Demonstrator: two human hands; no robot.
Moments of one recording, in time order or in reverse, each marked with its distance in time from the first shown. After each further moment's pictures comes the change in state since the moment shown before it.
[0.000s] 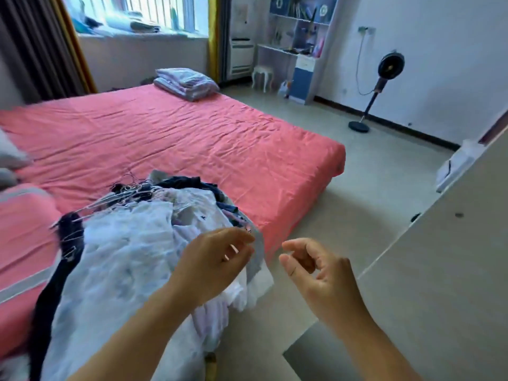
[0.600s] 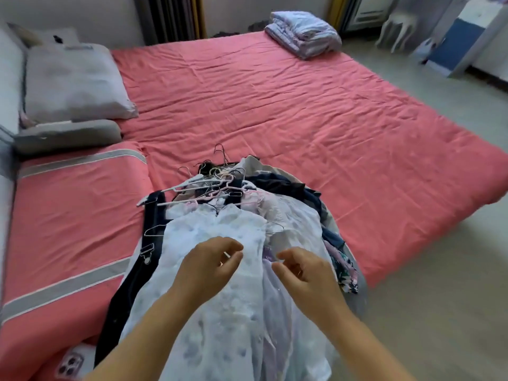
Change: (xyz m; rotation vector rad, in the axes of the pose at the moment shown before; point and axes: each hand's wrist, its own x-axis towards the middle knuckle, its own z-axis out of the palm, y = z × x) left_hand 0.105 -0.292 -0.109 0.116 0.136 -0.586; right_hand 0.239 0.065 0.299 -0.037 -0.551 0.069
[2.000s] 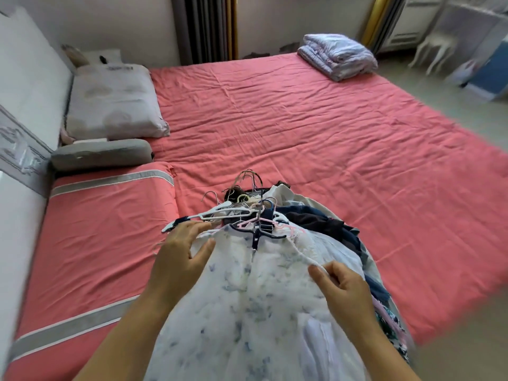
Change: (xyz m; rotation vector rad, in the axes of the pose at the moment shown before) left_hand 0.076 -0.066 -0.087 0.057 0.377 0.111; right_hand 0.103 0.025 0.036 0.155 0.134 0.155
